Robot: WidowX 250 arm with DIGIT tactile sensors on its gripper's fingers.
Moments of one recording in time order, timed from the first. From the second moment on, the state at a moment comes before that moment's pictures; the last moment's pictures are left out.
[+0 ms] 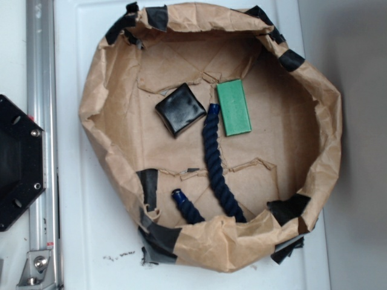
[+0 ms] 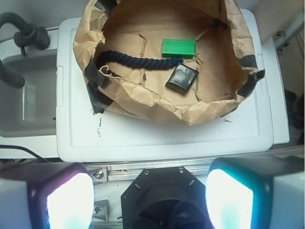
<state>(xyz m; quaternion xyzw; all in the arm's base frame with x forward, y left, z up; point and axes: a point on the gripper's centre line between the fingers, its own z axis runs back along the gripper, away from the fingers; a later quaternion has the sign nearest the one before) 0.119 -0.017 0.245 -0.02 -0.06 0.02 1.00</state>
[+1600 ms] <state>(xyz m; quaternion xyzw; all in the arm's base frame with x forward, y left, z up) 0.249 0.047 0.093 0.01 -0.02 0.26 0.97</state>
